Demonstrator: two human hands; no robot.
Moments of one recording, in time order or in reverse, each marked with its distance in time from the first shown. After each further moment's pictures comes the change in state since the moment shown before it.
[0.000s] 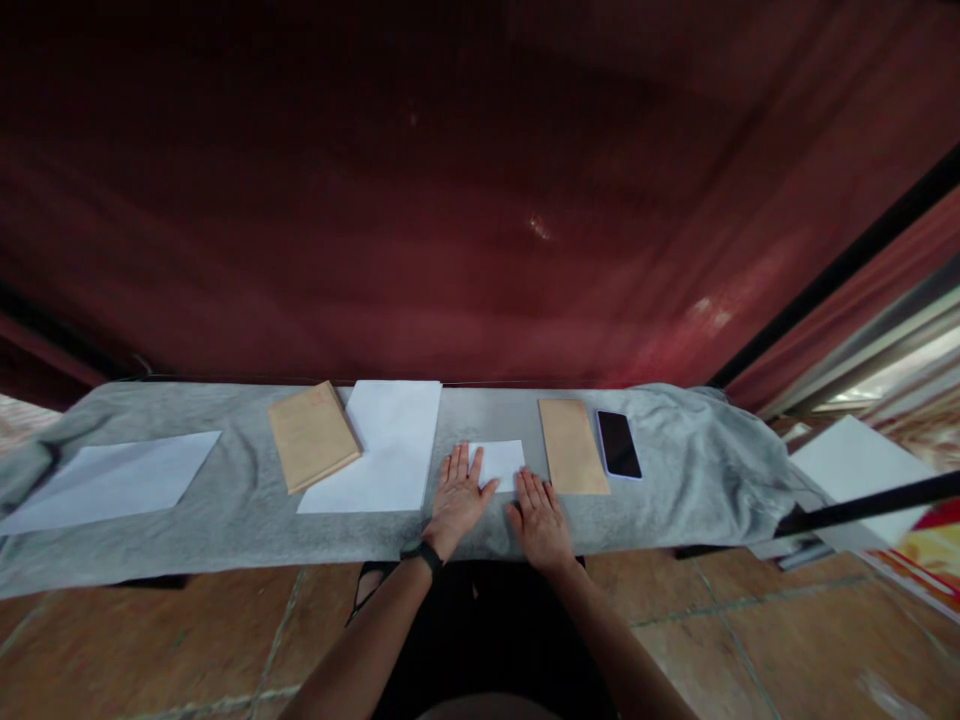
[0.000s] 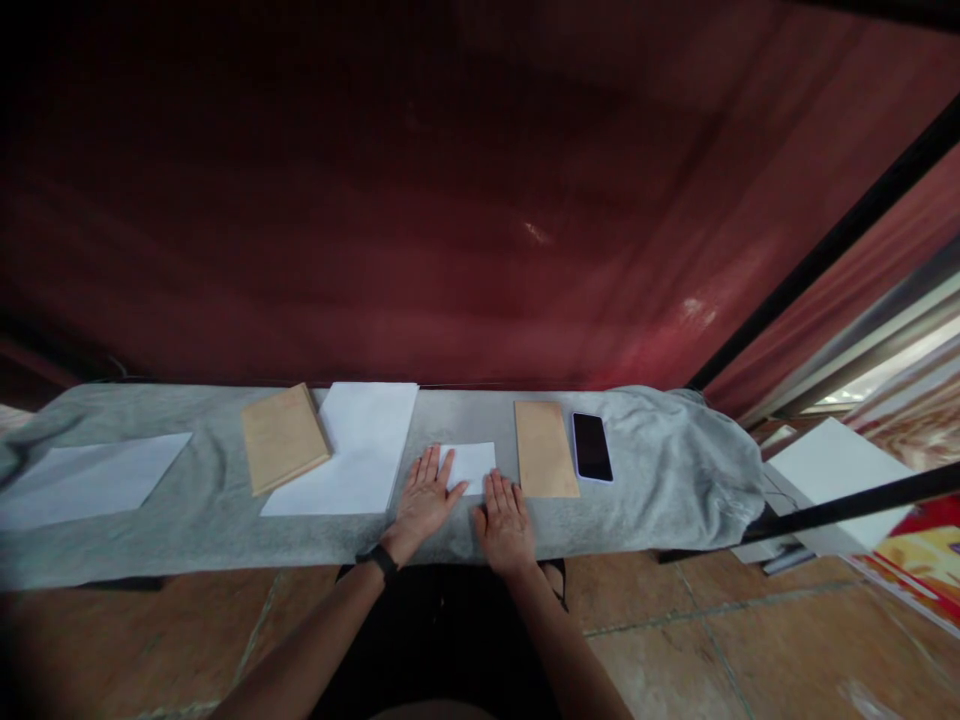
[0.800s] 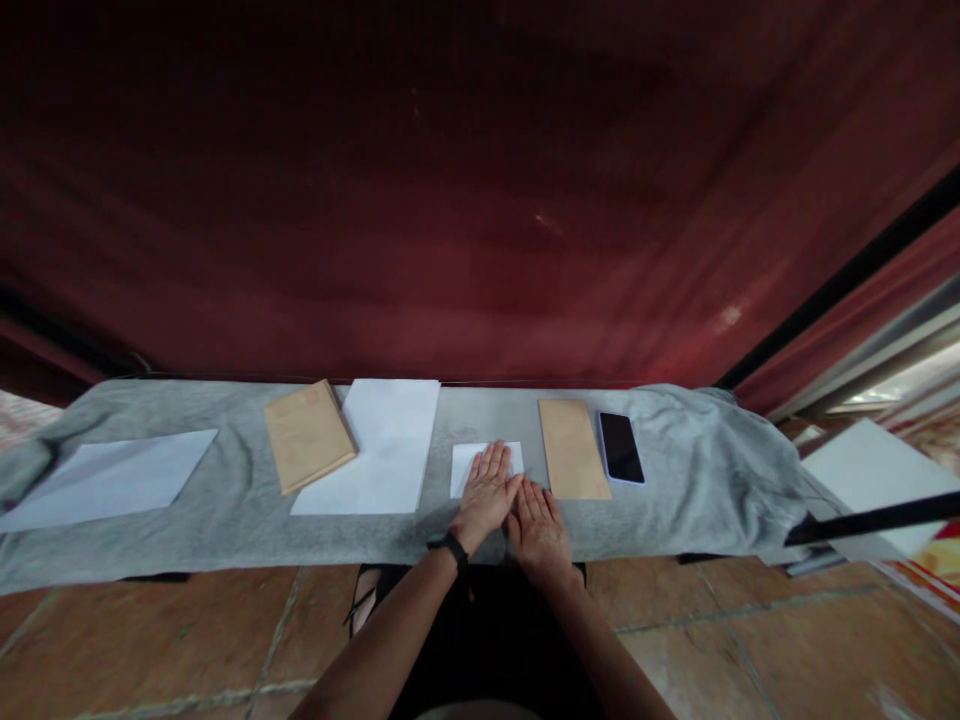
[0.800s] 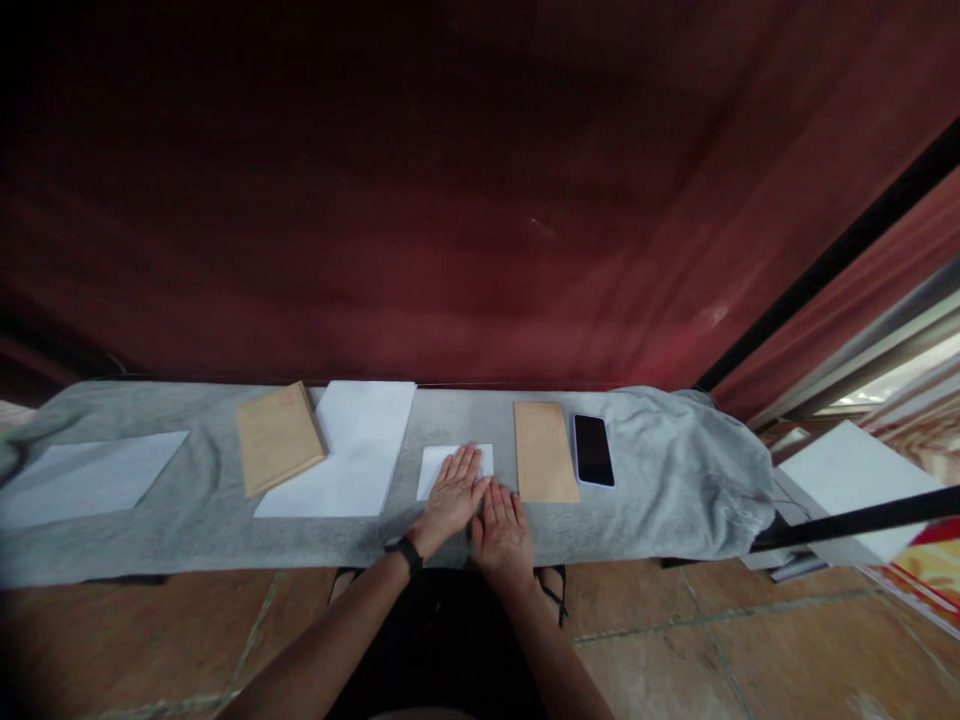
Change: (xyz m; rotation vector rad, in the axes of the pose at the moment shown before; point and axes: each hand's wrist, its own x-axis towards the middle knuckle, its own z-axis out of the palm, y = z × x) left_hand 0.022 0.047 0.011 -0.108 -0.057 0.133; right_hand -0.006 -0.001 -0.001 0.046 0.020 0.004
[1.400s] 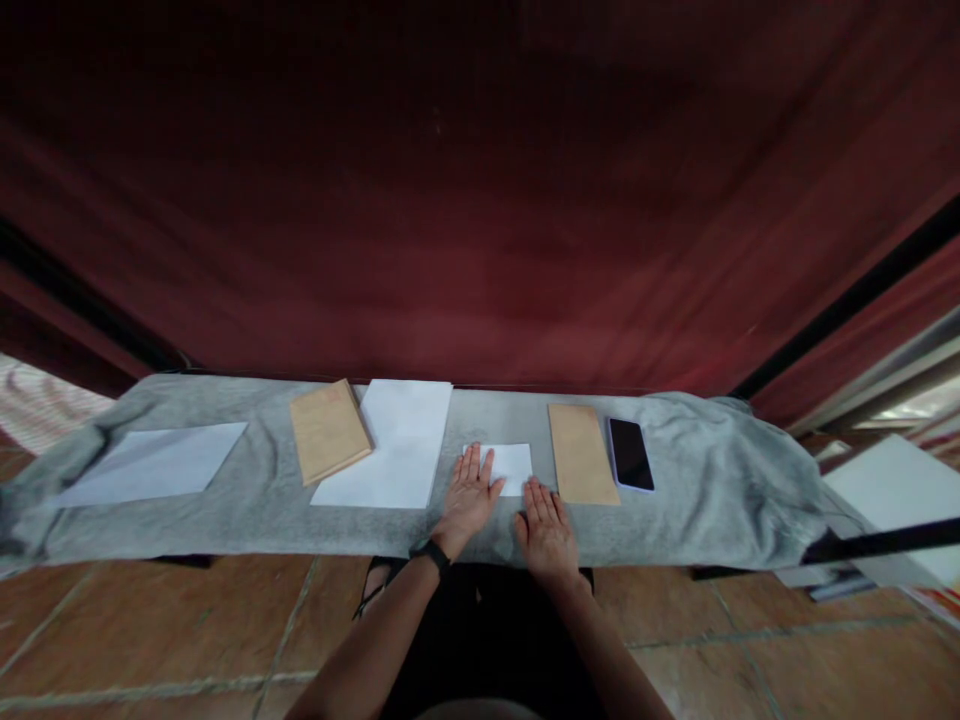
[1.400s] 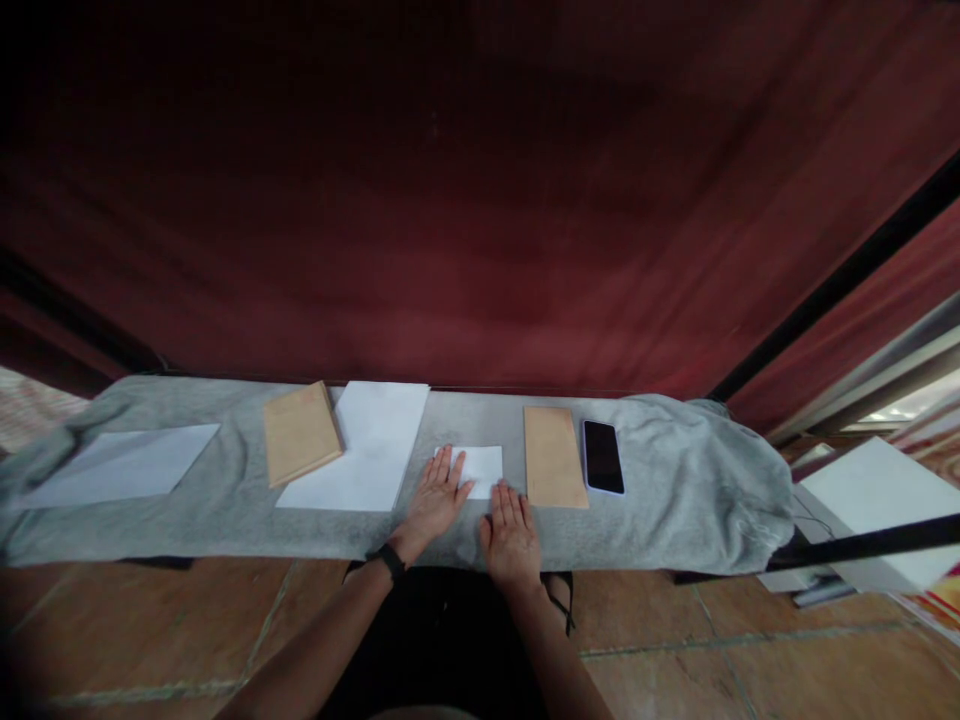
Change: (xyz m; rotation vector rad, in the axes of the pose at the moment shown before) left_hand -0.023 -0.039 -0.006 0.105 0.036 -0.130; right_hand -0.005 0.000 0.003 0.003 0.006 0.012
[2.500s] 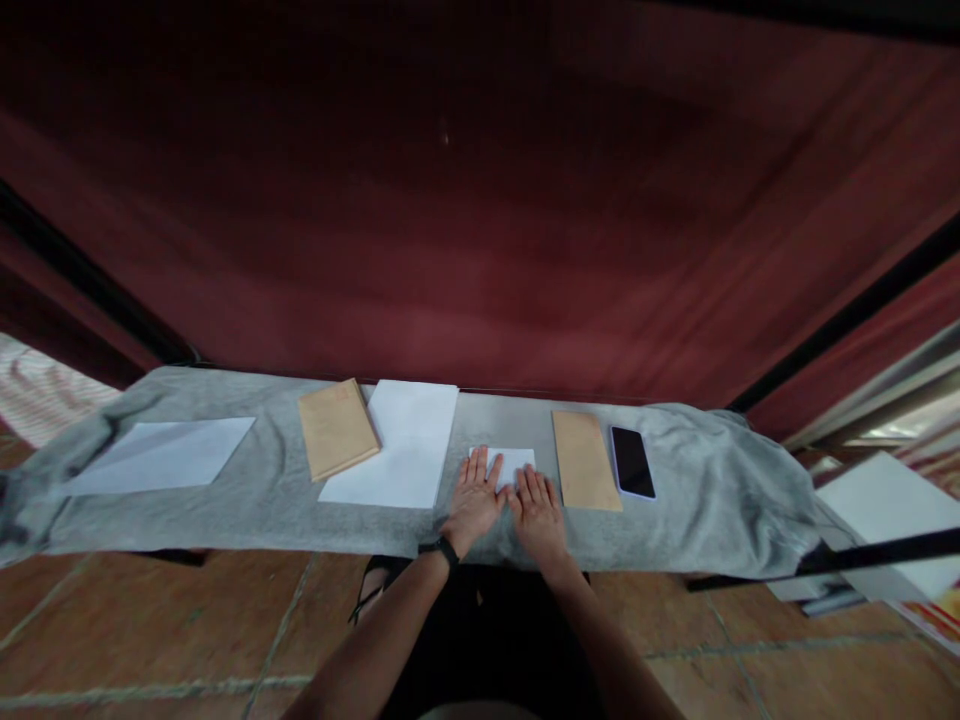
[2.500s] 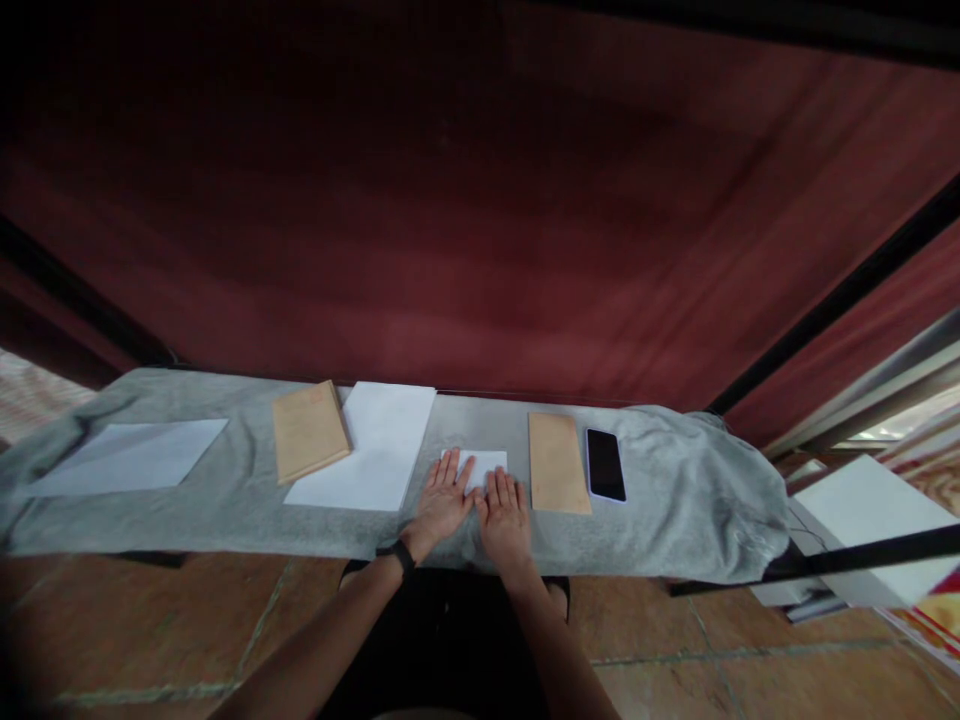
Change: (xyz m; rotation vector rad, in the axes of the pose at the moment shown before) left_hand -0.002 -0.002 0.002 -0.049 0.012 0.034; right_hand 0.038 -0.012 0.006 -0.055 -0.103 0.007
